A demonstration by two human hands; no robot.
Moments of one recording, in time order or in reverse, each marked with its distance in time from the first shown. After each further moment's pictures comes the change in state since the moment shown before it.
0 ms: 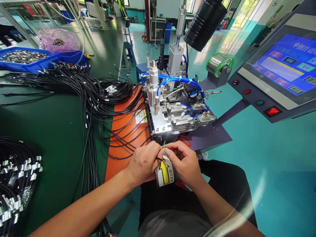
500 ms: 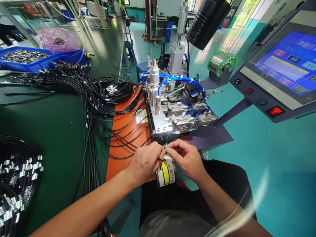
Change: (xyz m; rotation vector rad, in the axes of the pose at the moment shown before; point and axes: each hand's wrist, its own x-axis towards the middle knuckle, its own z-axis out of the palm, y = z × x) left_hand 0.001 -0.001 0.001 0.059 -0.002 0.074; right_hand 0.011 0.008 -0.010 0.122 -0.111 0.024
